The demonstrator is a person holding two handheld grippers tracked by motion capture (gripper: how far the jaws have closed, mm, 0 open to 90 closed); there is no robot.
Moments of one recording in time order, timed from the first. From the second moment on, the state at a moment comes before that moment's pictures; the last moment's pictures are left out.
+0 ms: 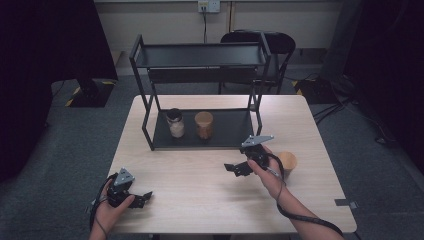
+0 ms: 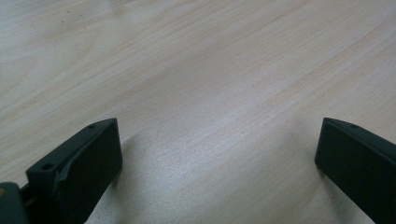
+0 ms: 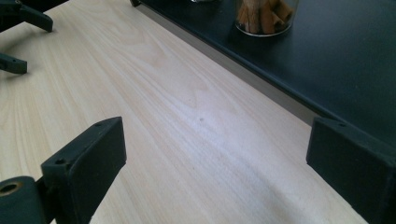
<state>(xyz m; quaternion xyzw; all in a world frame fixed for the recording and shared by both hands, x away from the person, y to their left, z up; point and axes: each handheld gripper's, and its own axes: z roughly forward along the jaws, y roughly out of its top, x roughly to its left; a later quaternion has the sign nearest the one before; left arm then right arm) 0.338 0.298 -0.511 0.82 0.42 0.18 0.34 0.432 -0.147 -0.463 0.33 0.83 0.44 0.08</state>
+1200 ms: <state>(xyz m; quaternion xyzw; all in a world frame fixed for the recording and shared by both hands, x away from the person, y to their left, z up) 0.338 0.298 -0.511 0.82 0.42 0.18 0.34 0.401 -0.186 -0.476 0.33 0.83 0.44 0.07</state>
